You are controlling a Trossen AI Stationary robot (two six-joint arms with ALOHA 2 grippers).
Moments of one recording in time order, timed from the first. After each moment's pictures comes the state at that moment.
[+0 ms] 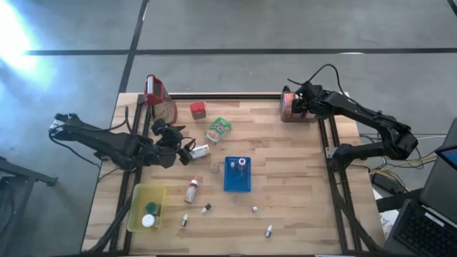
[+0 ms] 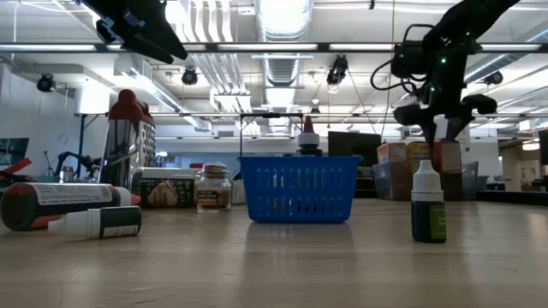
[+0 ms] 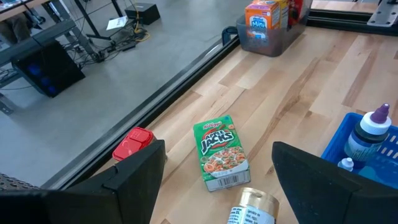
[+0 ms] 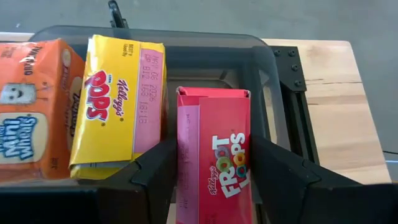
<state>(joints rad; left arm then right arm) -0.29 1.01 0.88 -0.63 -0.94 -0.51 -0.81 1.22 0.84 -0.80 0.53 0.71</state>
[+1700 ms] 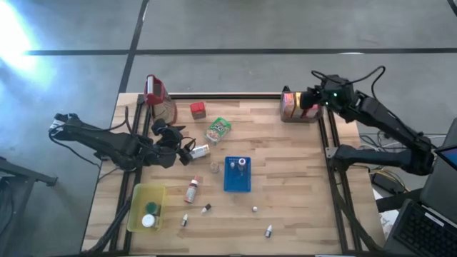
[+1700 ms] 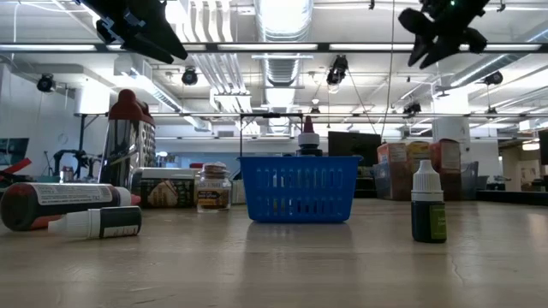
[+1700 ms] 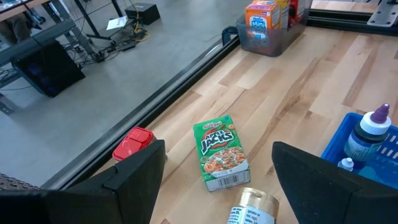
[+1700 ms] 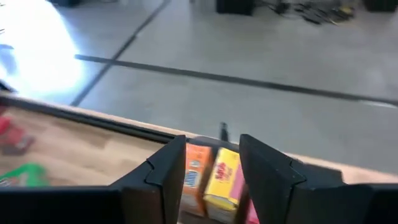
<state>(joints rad) -0.29 1.01 0.88 -0.63 -0.94 -0.51 -0.58 0.86 1.04 -0.77 0.52 0.44</state>
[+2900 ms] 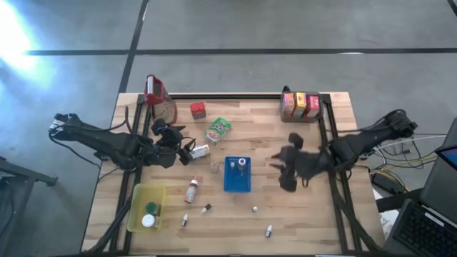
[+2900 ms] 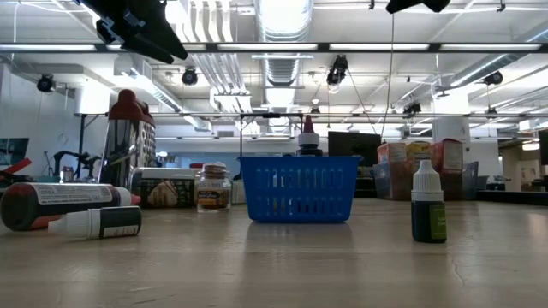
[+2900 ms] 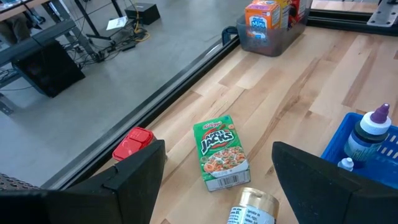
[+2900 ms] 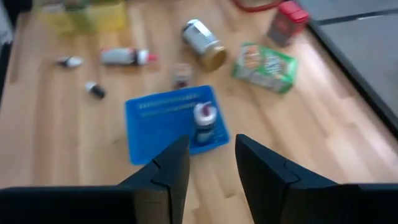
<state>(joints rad) -0.29 1.01 0.88 -0.63 -0.94 -0.51 0.45 1.23 1.18 -0.80 0.52 0.52</state>
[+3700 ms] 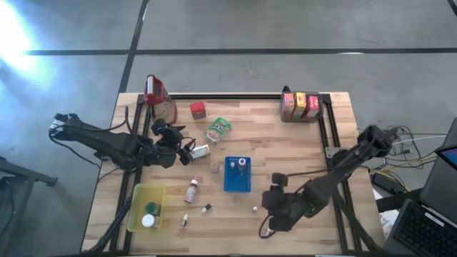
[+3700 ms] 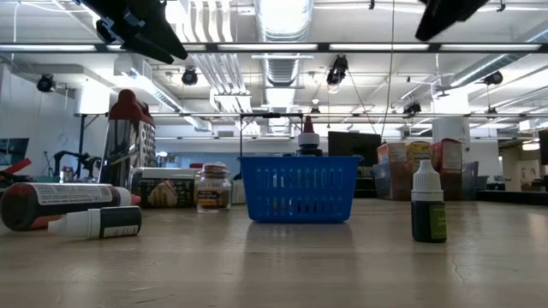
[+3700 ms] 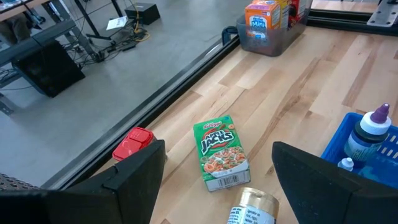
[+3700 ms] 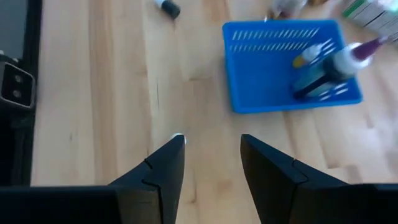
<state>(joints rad) -0.29 1.01 0.88 -0.63 -0.94 -0.51 0.66 1.66 1.32 -0.79 0.45 0.70</state>
